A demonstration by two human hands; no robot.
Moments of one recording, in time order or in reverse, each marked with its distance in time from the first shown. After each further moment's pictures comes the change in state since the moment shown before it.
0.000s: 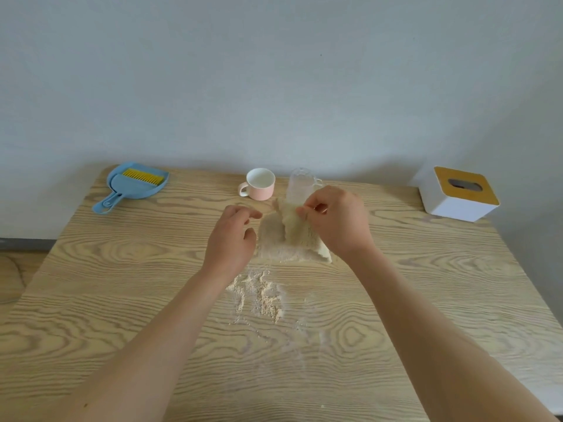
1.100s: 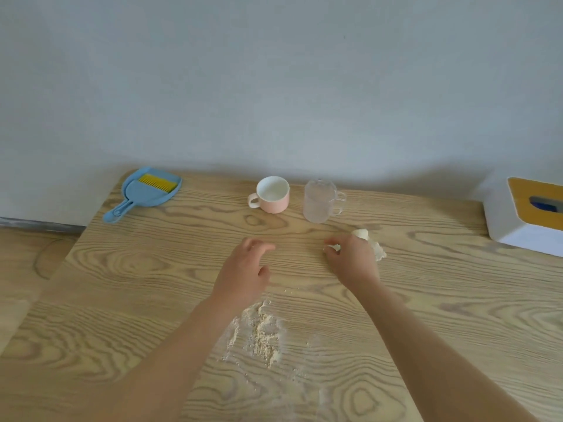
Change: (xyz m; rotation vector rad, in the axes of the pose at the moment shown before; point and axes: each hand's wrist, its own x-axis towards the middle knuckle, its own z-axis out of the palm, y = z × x) left_hand 0.031 -0.017 0.065 0.313 -0.223 -0.084; right_hand 0.048 0.134 0.074 -0.057 -0.395 0.267
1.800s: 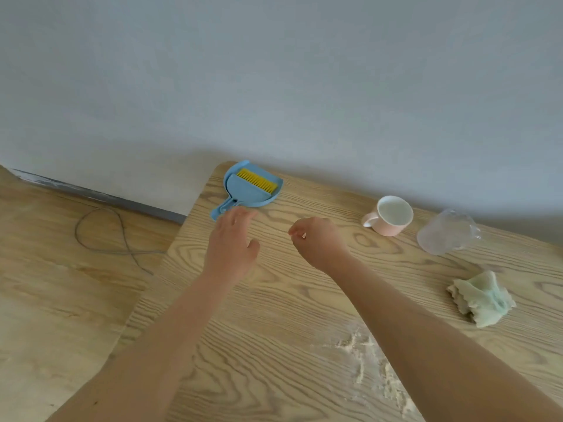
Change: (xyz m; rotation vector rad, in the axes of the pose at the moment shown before) left_hand 0.013 -0.231 -0.136 0.046 0.217 -0.205; right_hand 0.039 -0.261 0.165 -0.207 -0.271 -0.282
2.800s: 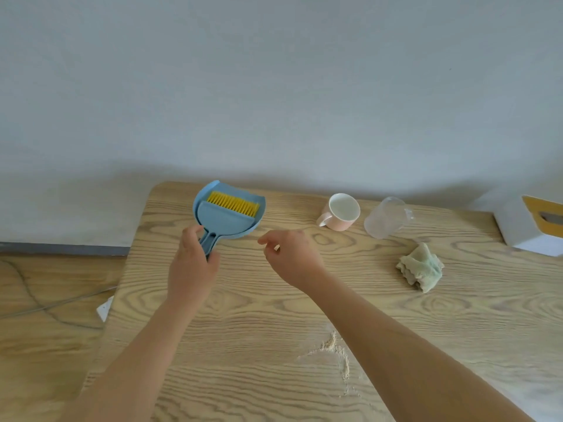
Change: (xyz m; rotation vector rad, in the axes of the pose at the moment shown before) left_hand 0.042 -0.032 0.021 -0.259 -0.019 -0.032; right_hand -0.009 -0.018 -0.003 0.076 0.121 0.175
